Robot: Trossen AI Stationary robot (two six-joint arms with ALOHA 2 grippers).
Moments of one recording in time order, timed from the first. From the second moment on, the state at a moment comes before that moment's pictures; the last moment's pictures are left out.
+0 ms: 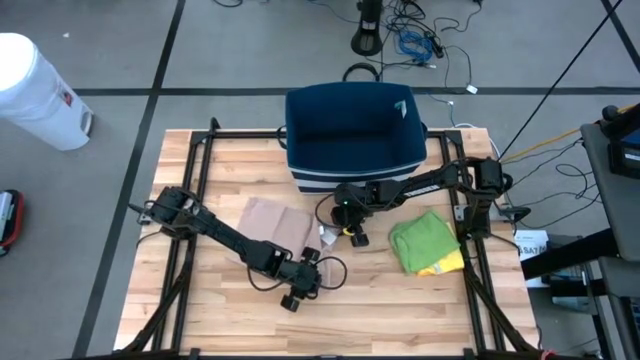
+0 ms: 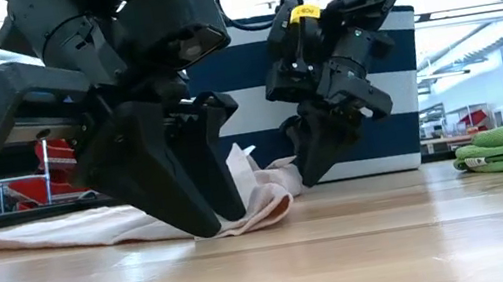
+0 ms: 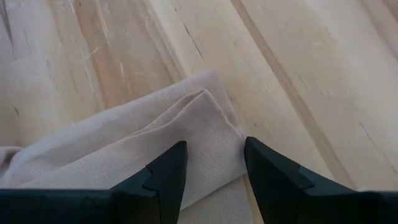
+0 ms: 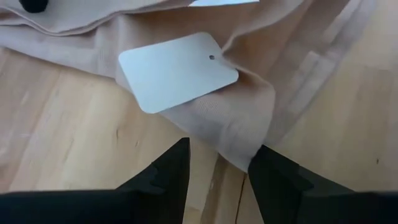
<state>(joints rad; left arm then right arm) -0.39 1.92 1.05 -0.06 -0.04 0.08 -0.13 1.85 1.00 -0.15 -0.30 -0.29</state>
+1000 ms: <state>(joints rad) -0.39 1.93 1.05 -0.10 0.13 0.09 -0.19 1.85 1.00 -0.27 -0.43 -0.46</state>
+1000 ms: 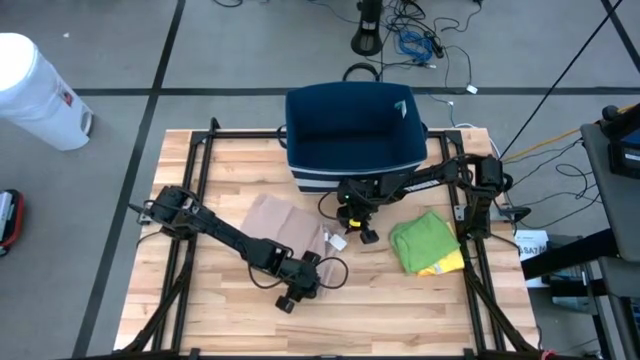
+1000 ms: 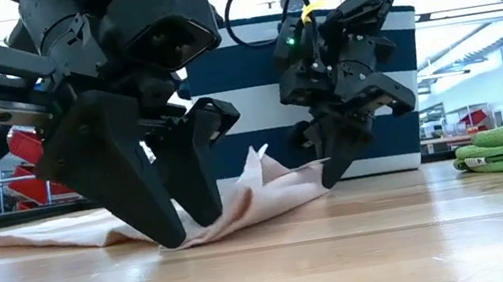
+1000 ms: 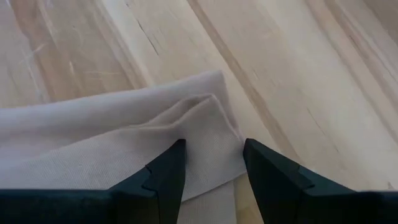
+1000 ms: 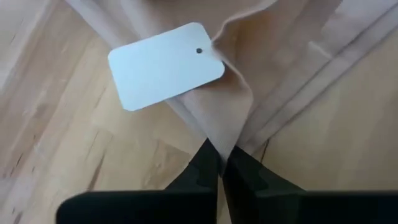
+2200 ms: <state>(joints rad) -0.39 1.77 1.04 -0.36 -0.12 0.03 0.01 1.60 1.00 -0.40 -0.34 -0.35</state>
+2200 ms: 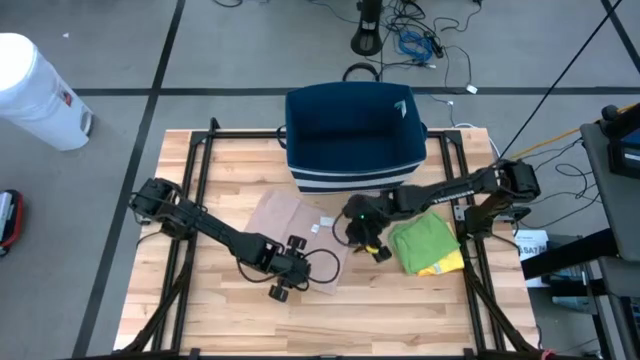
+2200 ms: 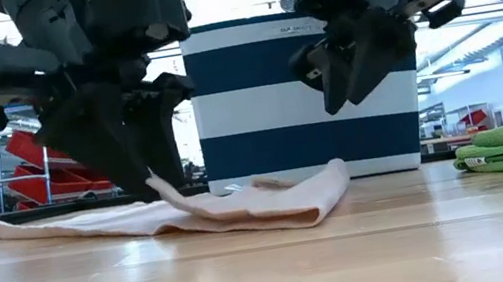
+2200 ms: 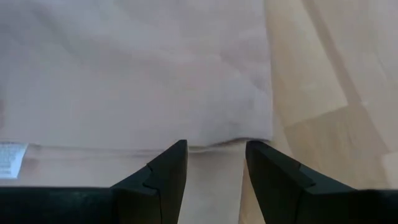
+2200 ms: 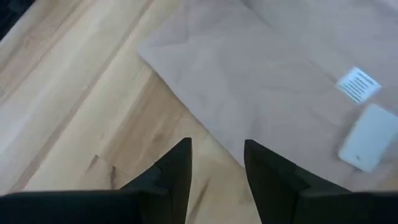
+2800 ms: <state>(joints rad) -0.38 1.76 0.94 -0.35 -0.30 -0.03 0.06 1.61 0.93 -0.30 -0.05 -0.27</state>
